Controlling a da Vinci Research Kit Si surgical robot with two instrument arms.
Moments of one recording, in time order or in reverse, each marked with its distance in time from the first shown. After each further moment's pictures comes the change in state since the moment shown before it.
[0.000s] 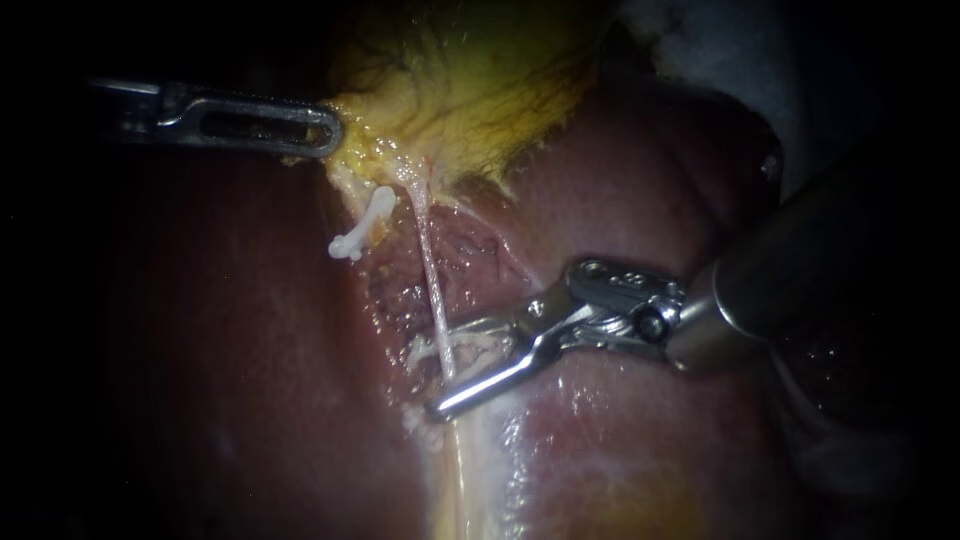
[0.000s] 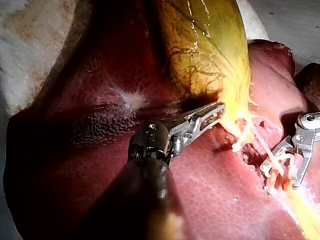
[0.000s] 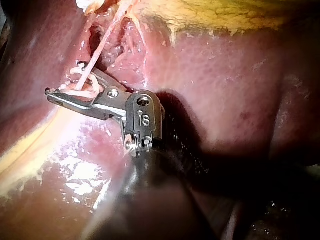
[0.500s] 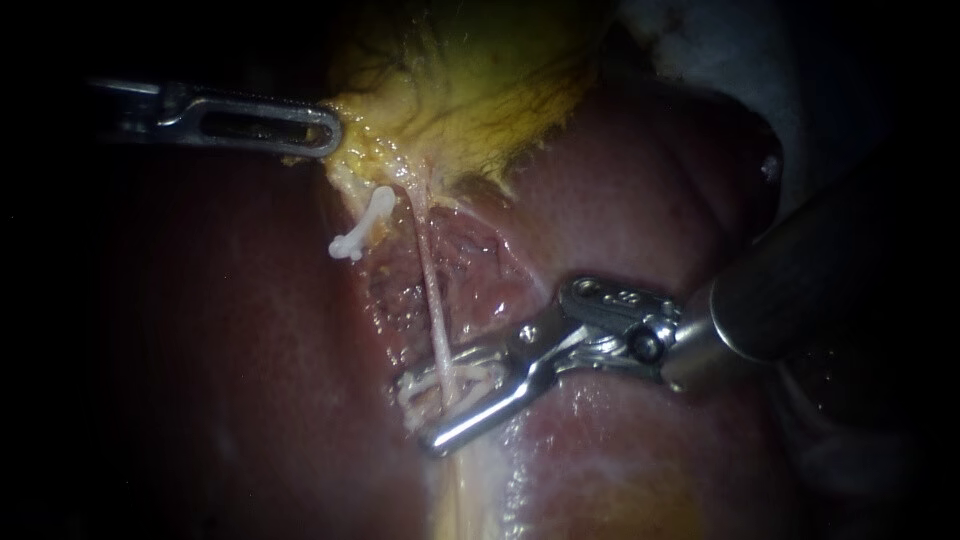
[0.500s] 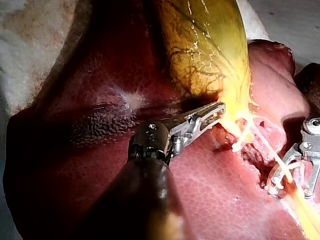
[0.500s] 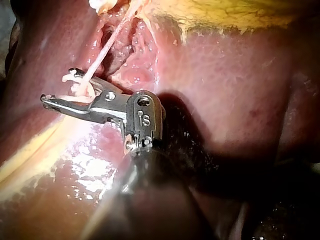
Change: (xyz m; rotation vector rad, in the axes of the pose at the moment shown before) right arm 0.000 -0.002 0.001 0.080 -0.016 0.048; left arm 0.000 0.000 0.000 0.000 0.000 0.000
